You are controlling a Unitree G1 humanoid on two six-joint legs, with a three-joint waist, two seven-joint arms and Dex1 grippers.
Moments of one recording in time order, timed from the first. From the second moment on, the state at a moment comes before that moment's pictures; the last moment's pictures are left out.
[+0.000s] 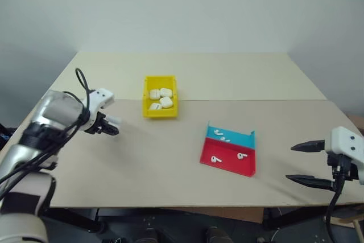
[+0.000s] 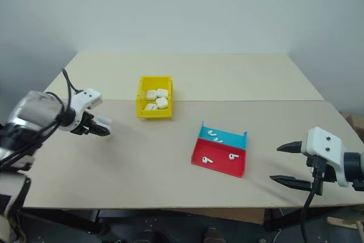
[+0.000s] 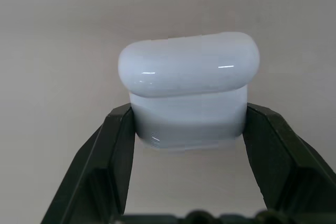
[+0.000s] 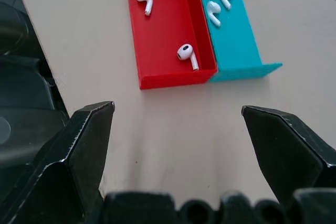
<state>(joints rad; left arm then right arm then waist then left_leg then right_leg) -0.93 0.94 -0.29 0.17 -0.10 1.21 -1.06 0.15 -1.18 -0.53 -0.33 0.46 0.42 1.29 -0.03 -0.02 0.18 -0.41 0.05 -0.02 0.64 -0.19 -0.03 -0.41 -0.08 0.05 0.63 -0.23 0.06</state>
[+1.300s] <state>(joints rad) 0.03 0.50 0.05 -0.32 -0.34 -0.18 -1.06 -0.86 -0.86 0.69 -0.22 -0.10 0.81 1.24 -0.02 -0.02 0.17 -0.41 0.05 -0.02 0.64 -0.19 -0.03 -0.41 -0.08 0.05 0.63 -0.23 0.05</state>
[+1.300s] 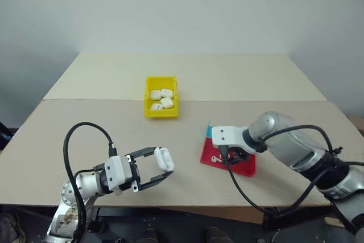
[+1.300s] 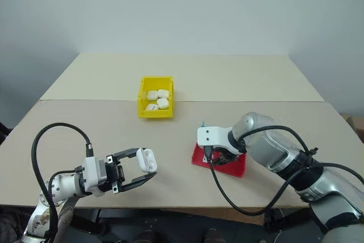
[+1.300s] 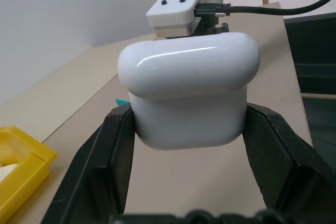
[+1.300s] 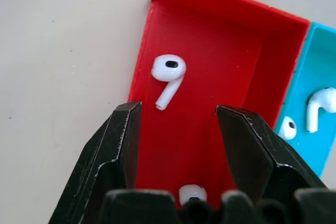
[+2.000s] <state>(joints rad) 0.03 0.54 0.02 -0.32 -0.33 -0.18 -1.00 -0.91 -0.75 0.74 -0.15 -0.18 0.88 1.28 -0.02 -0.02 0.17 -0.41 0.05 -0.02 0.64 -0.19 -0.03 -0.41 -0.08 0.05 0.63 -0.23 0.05</state>
